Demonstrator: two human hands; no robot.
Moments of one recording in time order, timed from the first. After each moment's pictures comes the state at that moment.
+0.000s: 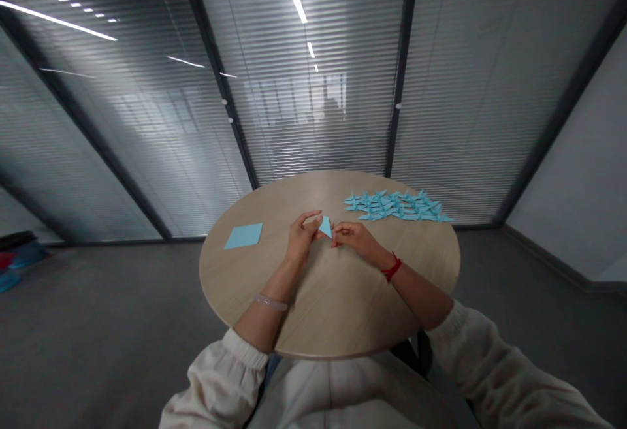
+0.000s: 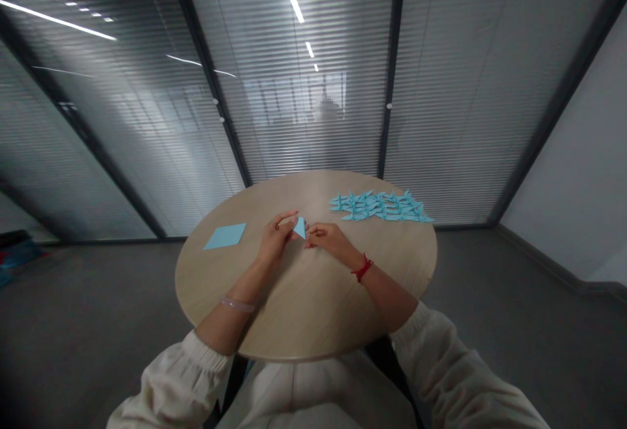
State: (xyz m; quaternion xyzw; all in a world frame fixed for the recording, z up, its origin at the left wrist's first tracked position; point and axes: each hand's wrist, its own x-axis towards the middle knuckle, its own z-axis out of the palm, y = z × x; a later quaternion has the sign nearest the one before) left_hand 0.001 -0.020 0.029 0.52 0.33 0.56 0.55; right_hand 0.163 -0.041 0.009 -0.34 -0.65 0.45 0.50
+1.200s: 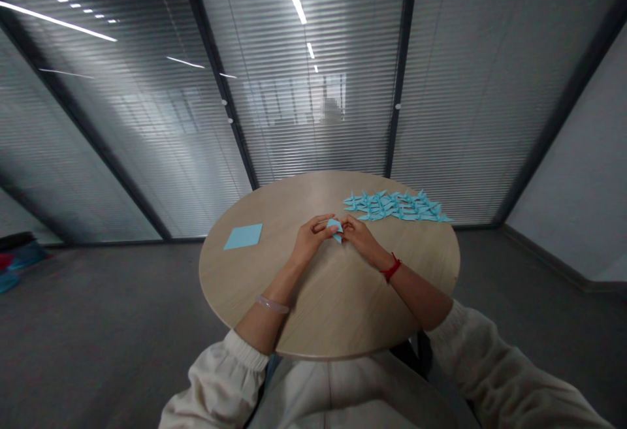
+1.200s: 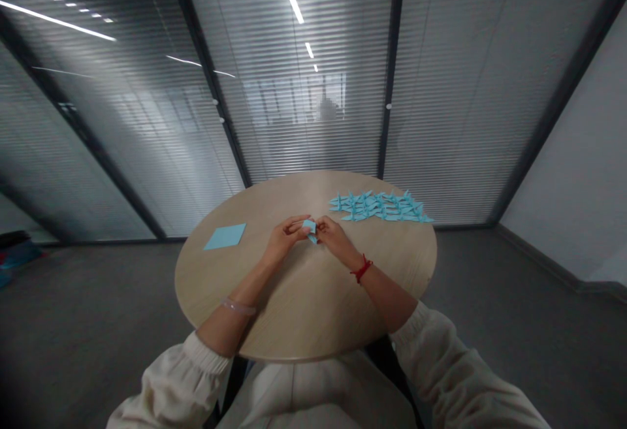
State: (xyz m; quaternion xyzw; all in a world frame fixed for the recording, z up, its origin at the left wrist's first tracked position) left_hand 0.006 -0.022 0.026 0.62 0.30 0.49 0.54; right_hand 0.165 -0.022 -0.007 -0.37 -0.59 0.44 0.56
